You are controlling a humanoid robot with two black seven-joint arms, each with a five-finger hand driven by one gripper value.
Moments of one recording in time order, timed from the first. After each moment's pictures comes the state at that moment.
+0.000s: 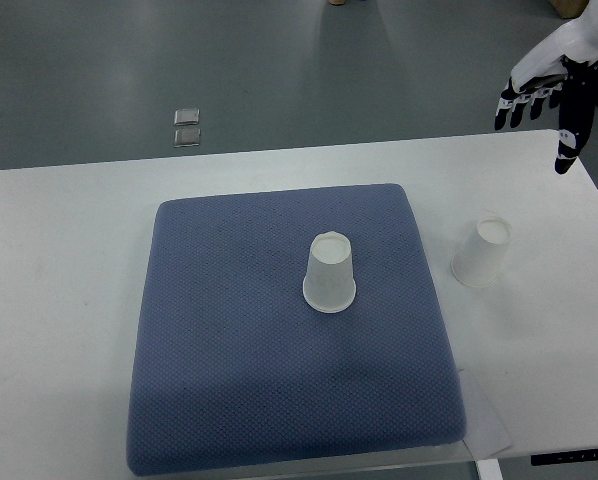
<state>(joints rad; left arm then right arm) -0.03 0.00 -0.06 -0.14 -0.04 0.06 -0.03 2.39 -0.37 -1.31 1.40 -0.40 0.51 0.05</state>
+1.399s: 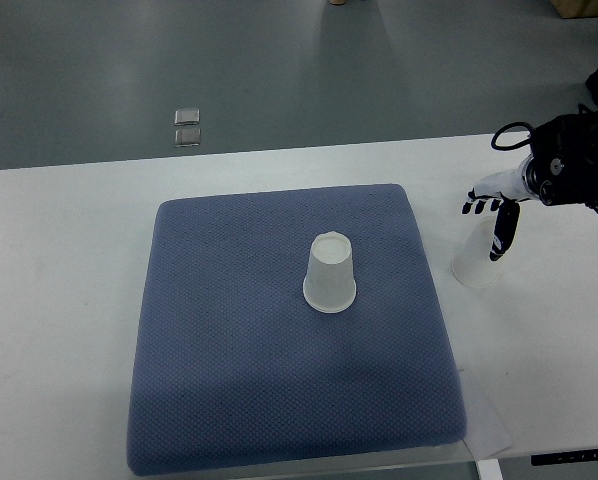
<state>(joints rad) -0.03 0.00 -0.06 -0.14 -0.04 0.06 -0.03 1.78 -0.32 -1.17 1.26 -0.32 0.02 -0.09</state>
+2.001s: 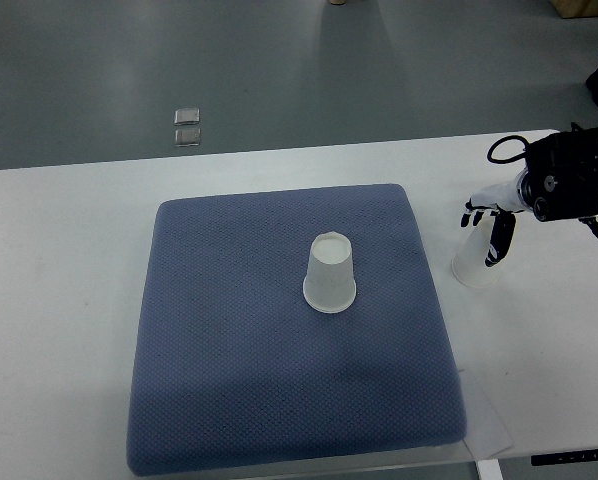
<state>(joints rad) -0.03 0.00 -0.06 -0.14 -0.04 0.06 -0.03 1.74 -0.31 -1.17 1.26 -0.32 -0.02 -0.09</state>
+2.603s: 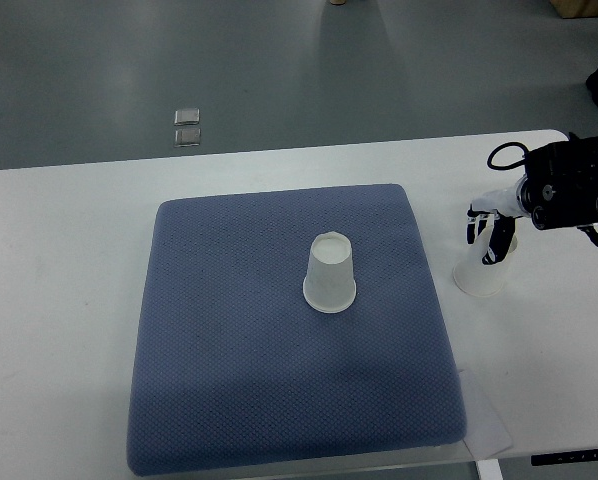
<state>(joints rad) -0.03 0.00 -0.06 -0.14 -0.04 0.06 -0.03 1.72 -0.30 -1.17 1.24 -0.33 -0.04 -0.09</state>
